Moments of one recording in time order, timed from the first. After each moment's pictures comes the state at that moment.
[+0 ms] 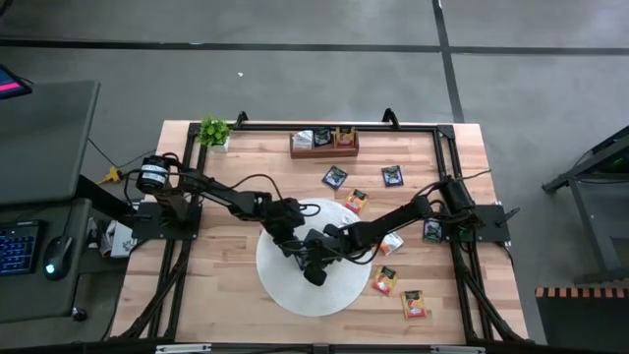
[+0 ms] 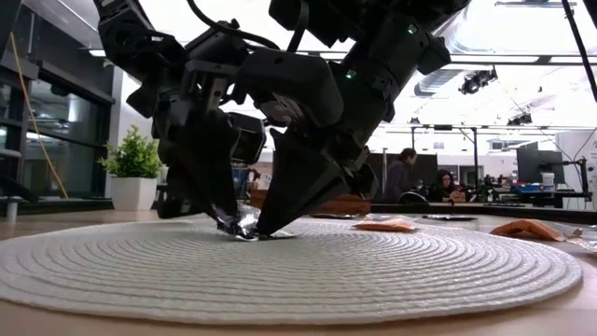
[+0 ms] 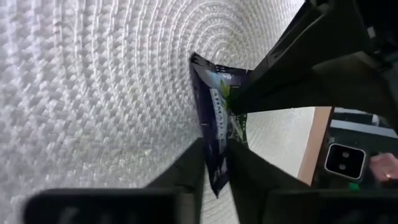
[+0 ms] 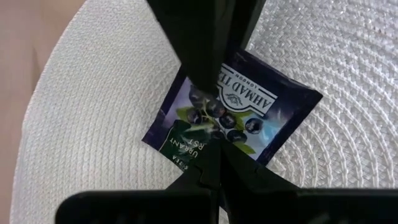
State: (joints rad) left arm -0.05 1.76 0.77 0.13 0.47 -0.82; right arm 0.27 2.09 1.31 -0.14 0.10 0.74
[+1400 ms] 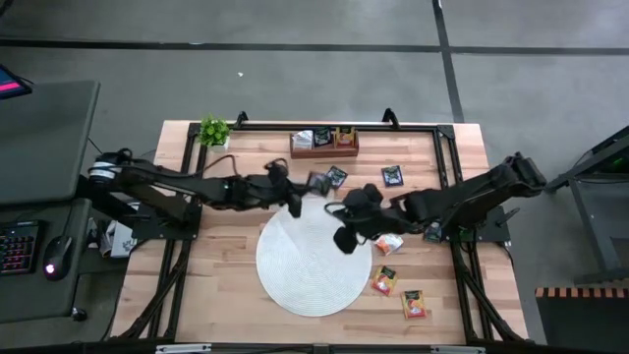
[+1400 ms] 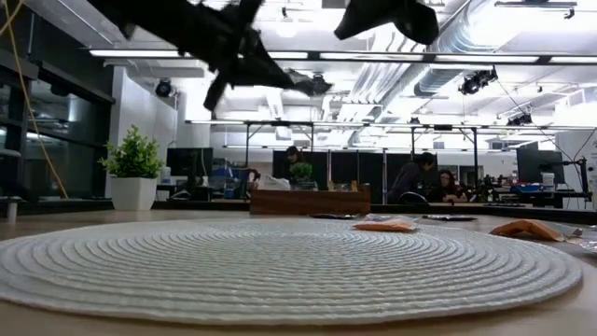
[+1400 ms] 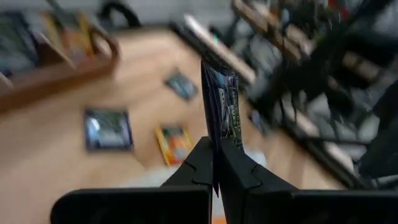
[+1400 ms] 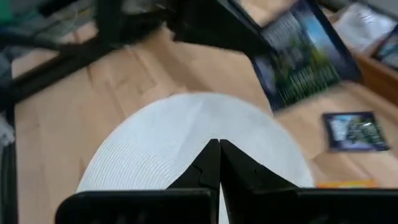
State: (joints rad) left arm -0.05 1.36 0.77 0.27 -0.41 -0.69; right arm 0.29 1.49 1.23 -0.47 0.51 0.73
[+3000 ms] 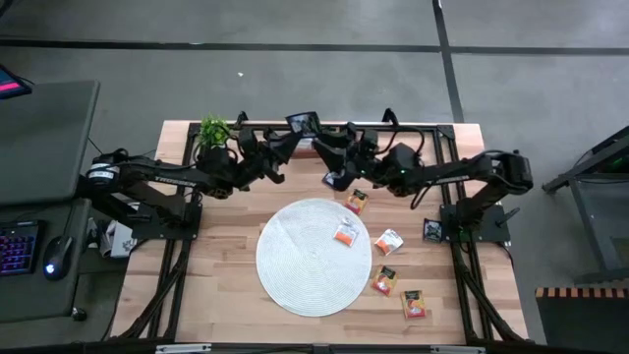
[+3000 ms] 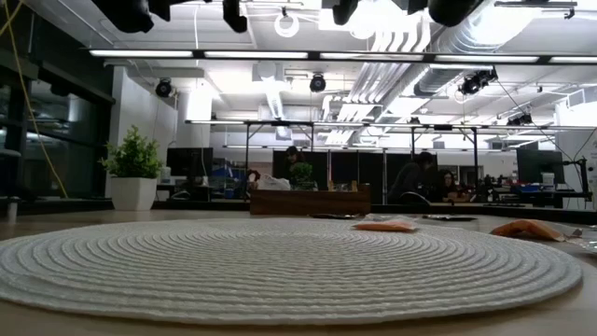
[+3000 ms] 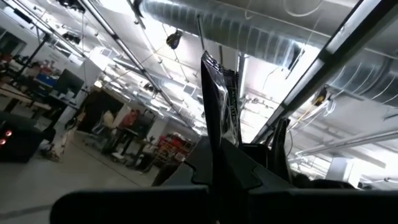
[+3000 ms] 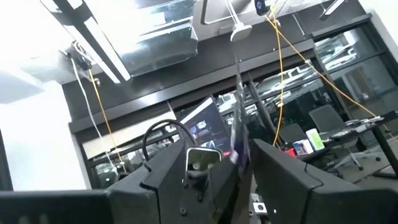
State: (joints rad) left arm 0.09 1.35 0.78 1.18 -0.30 -0.37; right arm -0.08 1.57 1.02 1.10 0.17 0.34
